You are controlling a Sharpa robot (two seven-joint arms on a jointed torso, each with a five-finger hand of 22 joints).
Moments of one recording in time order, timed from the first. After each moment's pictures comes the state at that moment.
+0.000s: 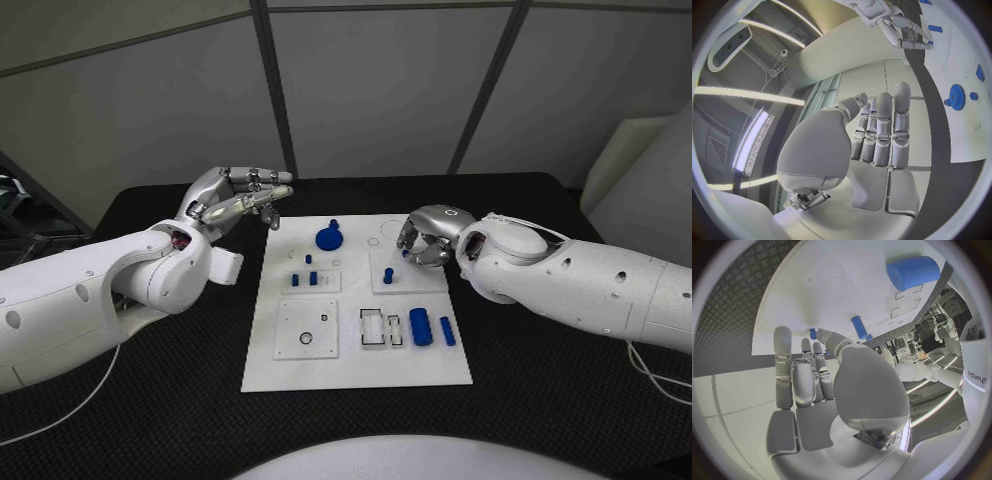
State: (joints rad) left arm 1.10 -0.94 0.05 1.55 -0.19 -0.25 0.45; left_hand 1.37 -0.14 0.50 -0.05 0.11 1.03 0.16 0.10 0.07 1.12 0.09 0.24 0.11 1.19 0.01 0.96 0.56 0.18 1.20 0.10 0.65 0.78; right arm 1.13 -0.72 -0.06 1.37 -1.62 -0.27 -0.15; right_hand 1.36 -0.16 0.44 -0.02 0.26 1.07 0.16 0.06 0.07 1.16 0.09 0.10 0.07 1.47 -0.01 1.31 1.27 0.18 1.16 0.10 1.01 0.52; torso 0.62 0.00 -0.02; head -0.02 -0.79
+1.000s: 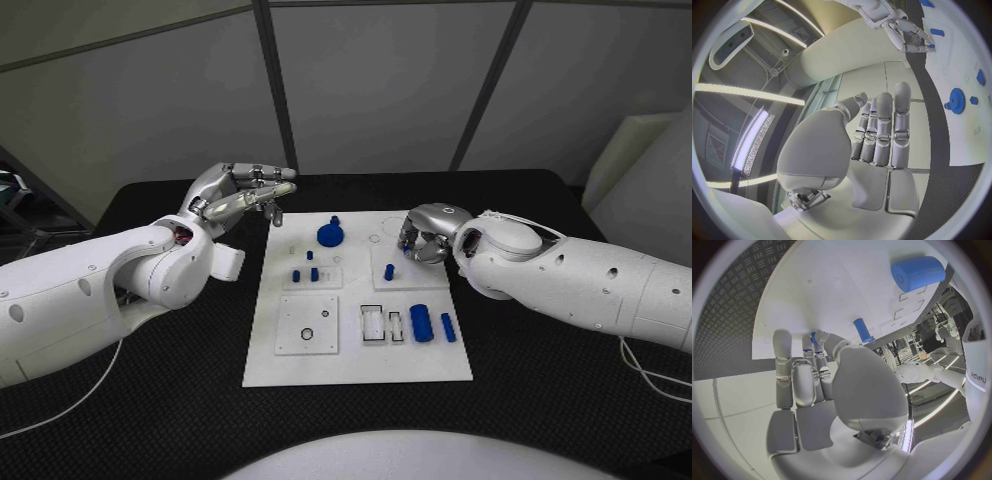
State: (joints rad) left arm 1.10 -0.94 0.05 1.54 -0.18 -0.22 0.45; left_hand 1.37 -0.14 0.48 -0.06 0.11 1.02 0.17 0.09 0.07 1.11 0.10 0.24 0.11 1.18 0.01 0.96 0.55 0.18 1.19 0.11 0.64 0.77; right arm 1.12 -0.69 -0.05 1.33 -1.62 -0.25 -0.16; right_hand 1.40 -0.12 0.49 -0.05 0.21 1.15 0.14 0.09 0.08 1.24 0.06 0.15 0.07 1.47 -0.01 1.35 1.29 0.18 1.16 0.09 1.07 0.59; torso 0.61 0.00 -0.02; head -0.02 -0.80
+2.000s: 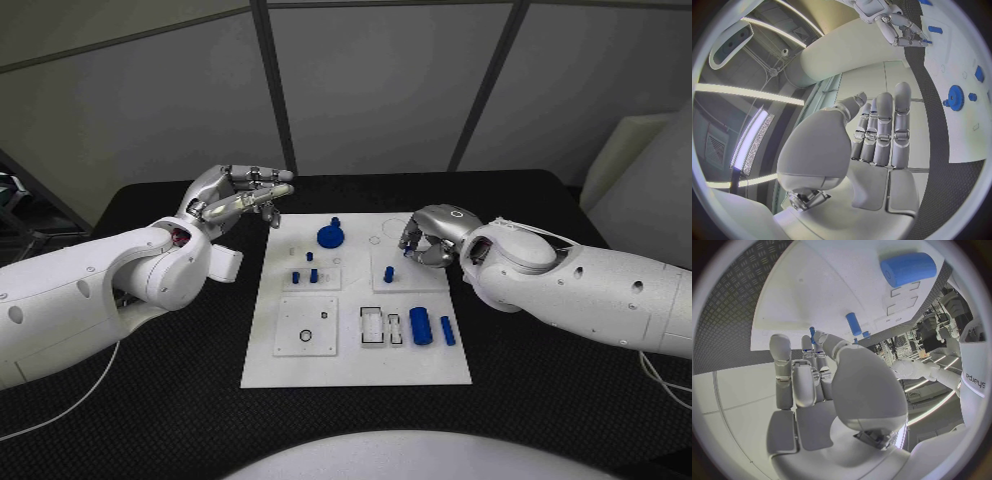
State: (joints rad) left arm 1.09 -0.93 0.05 1.53 -0.18 -0.22 0.45; left_hand 1.37 -0.14 0.47 -0.05 0.11 1.02 0.18 0.09 0.07 1.11 0.10 0.24 0.11 1.18 0.02 0.96 0.54 0.18 1.19 0.11 0.63 0.77; right arm 1.11 -0.77 -0.05 1.47 -1.65 -0.34 -0.21; right_hand 1.41 -0.10 0.50 -0.05 0.19 1.16 0.13 0.10 0.08 1.25 0.06 0.16 0.08 1.47 -0.02 1.35 1.28 0.16 1.19 0.08 1.12 0.68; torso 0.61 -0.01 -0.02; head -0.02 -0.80
